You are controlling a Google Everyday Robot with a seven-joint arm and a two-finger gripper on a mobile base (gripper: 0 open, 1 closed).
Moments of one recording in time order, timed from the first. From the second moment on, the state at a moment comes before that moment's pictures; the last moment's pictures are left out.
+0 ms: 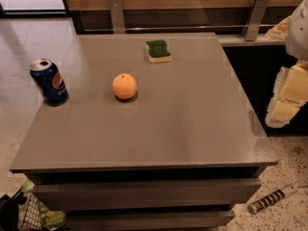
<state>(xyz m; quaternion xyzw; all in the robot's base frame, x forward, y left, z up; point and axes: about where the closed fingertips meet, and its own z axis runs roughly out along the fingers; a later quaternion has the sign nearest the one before) 0.438 -0.215 0.983 -0.60 0.78 -0.04 0.17</state>
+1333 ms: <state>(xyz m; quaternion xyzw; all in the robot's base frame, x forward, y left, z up) 0.519 -0.170 0.957 -0.50 0.76 0.09 0.42</state>
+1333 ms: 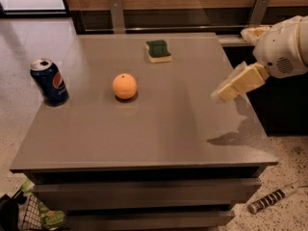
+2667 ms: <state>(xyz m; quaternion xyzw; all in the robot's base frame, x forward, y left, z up) 0.588 -0.148 0.958 -0.40 0.73 0.14 0.54</state>
